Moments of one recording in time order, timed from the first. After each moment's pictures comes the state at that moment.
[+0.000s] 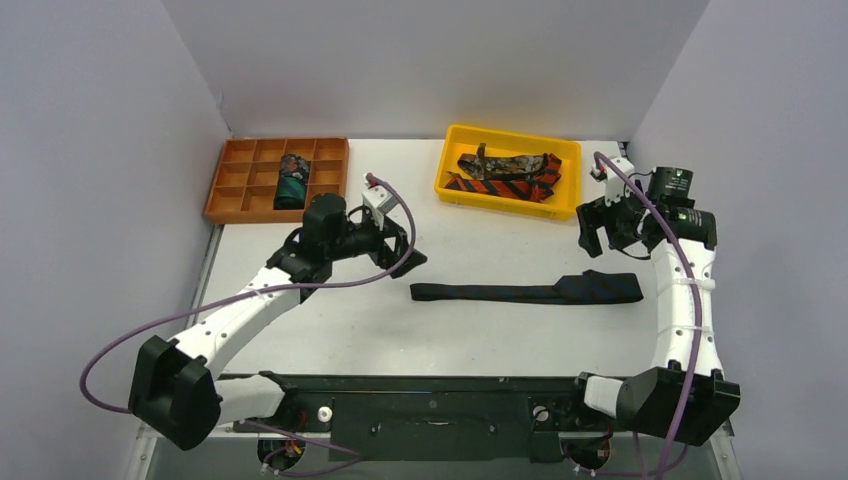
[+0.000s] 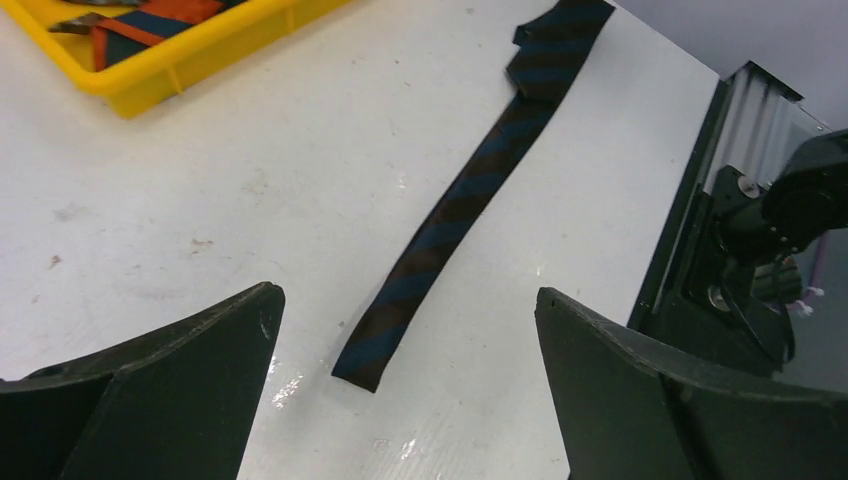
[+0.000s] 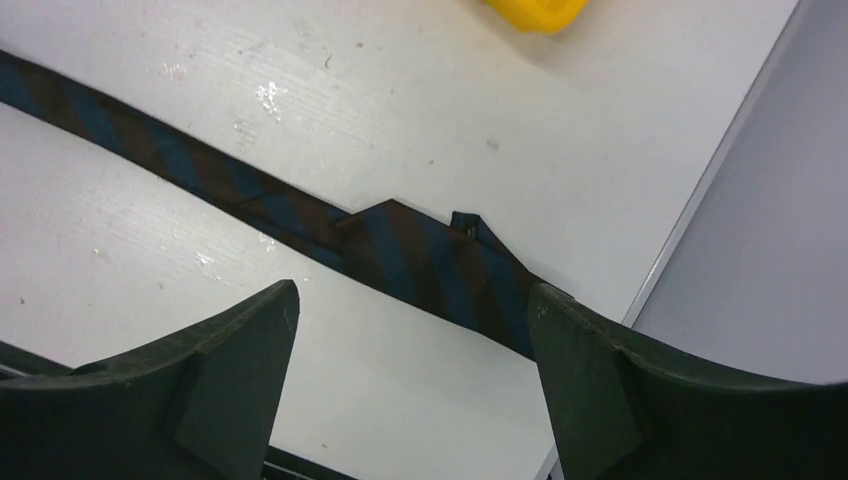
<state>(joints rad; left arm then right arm) -0.53 1.28 0.91 -0.01 0.58 -0.10 -0.23 1.25 1.31 -1.02 -0.39 -0.61</state>
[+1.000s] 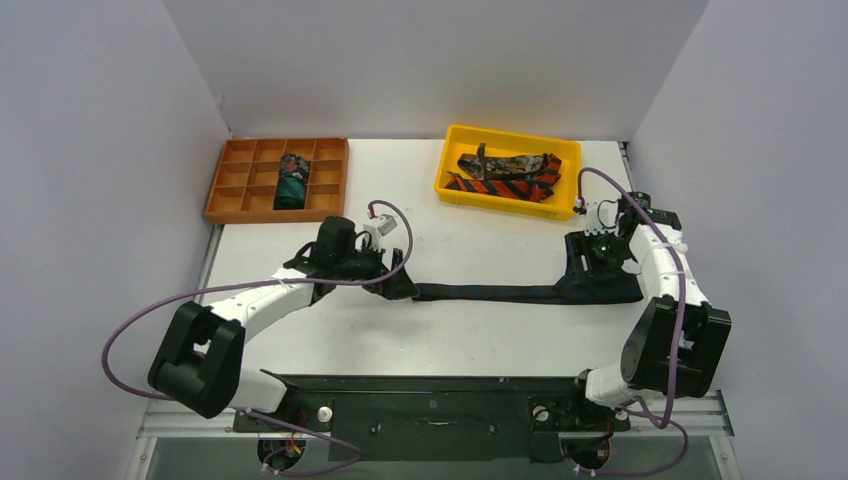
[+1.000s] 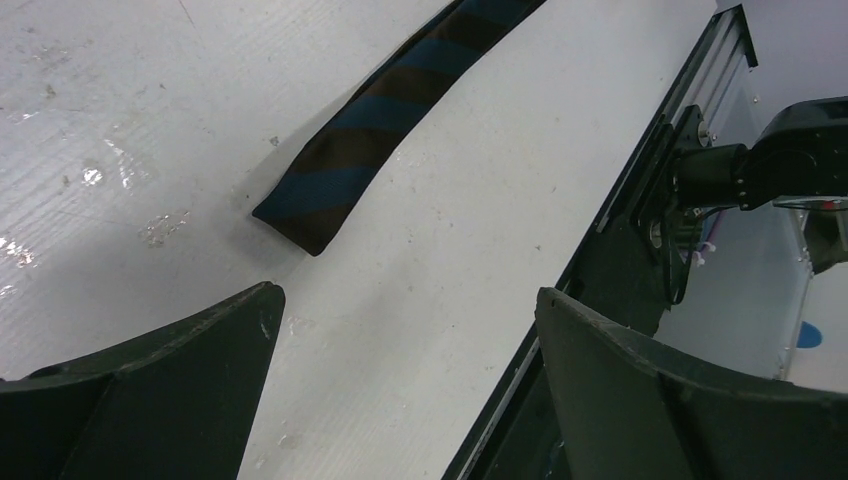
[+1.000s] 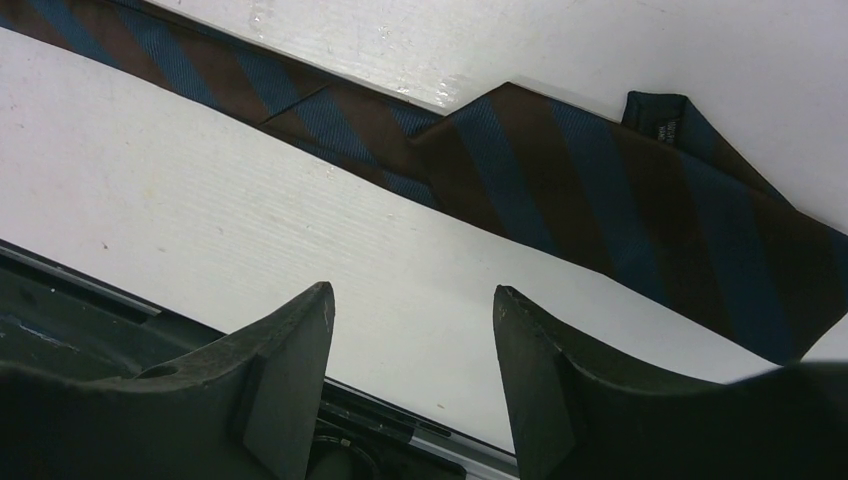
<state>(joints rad) -0.47 1.36 0.72 -0.04 0.64 -0.30 -0.22 1.45 1.12 -1.03 -0.38 -0.45</state>
